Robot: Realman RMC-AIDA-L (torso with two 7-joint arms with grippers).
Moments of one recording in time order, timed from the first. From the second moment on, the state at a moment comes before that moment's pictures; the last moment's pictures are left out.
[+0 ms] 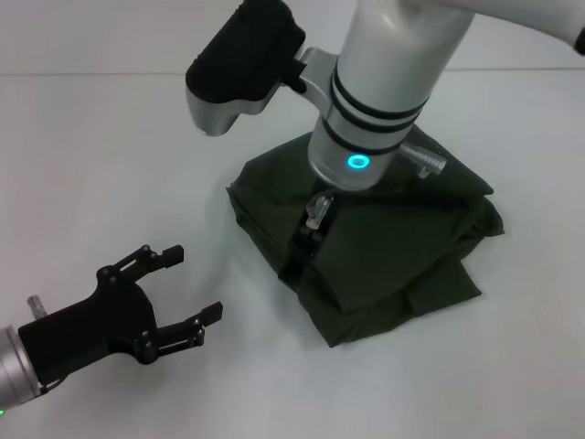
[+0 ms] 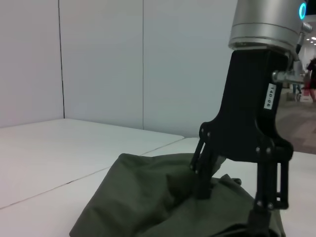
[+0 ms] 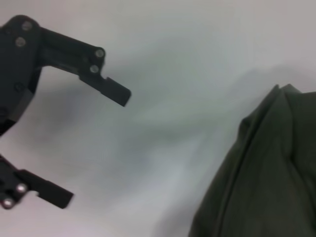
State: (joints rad) left arm -0.29 -2.16 0.56 0.51 1.91 1.57 -0.80; right arm 1.18 2.12 -1.74 -0.95 -2.51 -1.48 2.84
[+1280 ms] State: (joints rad) left arm -0.30 -2.16 0.56 0.51 1.91 1.55 -0.78; right arm 1.22 2.12 -1.86 -0.81 -2.45 -1.41 2.85
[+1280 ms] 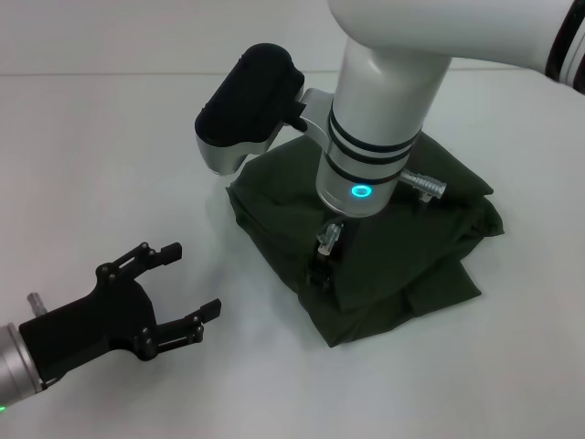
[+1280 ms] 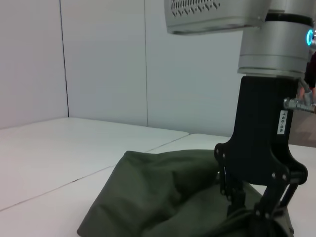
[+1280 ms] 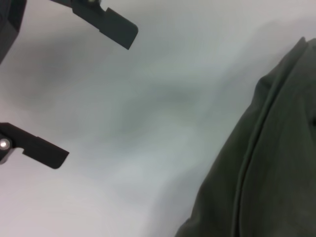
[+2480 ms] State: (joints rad) left arm -0.34 -2.16 0.56 0.49 1.91 1.53 -0.82; right arm 1.00 2.09 -1.60 -1.06 -2.86 -1.36 2.52
